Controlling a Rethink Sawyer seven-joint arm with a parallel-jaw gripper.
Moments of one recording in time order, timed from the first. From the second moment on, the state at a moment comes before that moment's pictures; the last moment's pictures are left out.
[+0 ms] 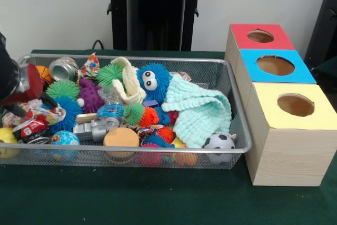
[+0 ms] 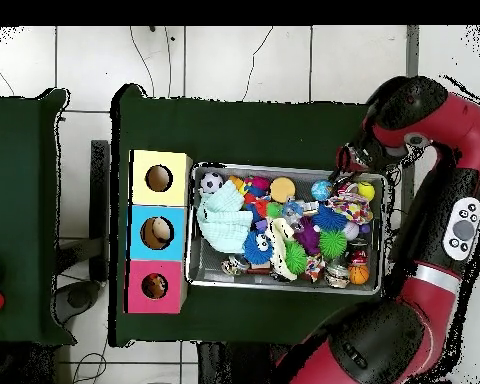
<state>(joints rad) -0.71 -0.11 0.82 0.40 -0.85 1.95 1.18</state>
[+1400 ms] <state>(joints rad) -0.77 -0.36 0.57 0.86 -0.59 1.51 1.18</state>
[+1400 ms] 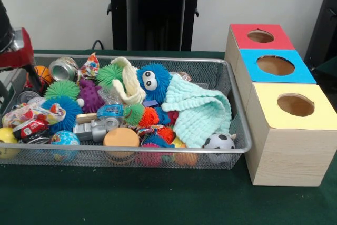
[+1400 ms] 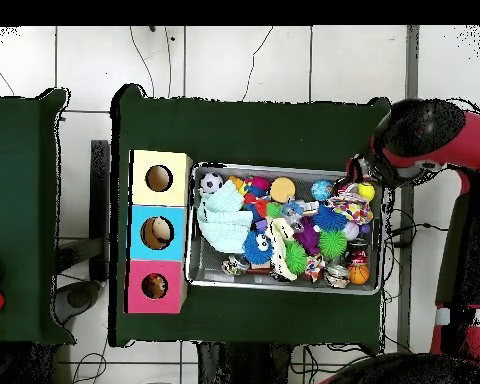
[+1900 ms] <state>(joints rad) -0.77 -0.31 0.52 0.99 -0.53 1.35 1.18</state>
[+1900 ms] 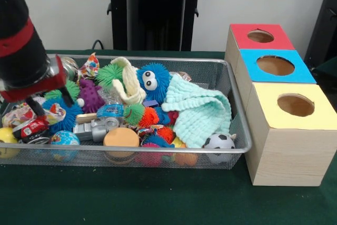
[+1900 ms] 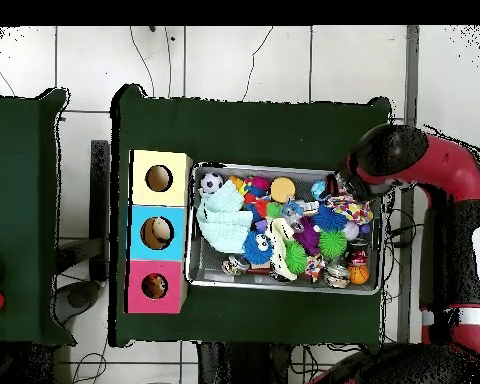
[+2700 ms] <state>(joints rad) -0.77 -0.27 0.47 1.06 -0.49 1.15 1.18</state>
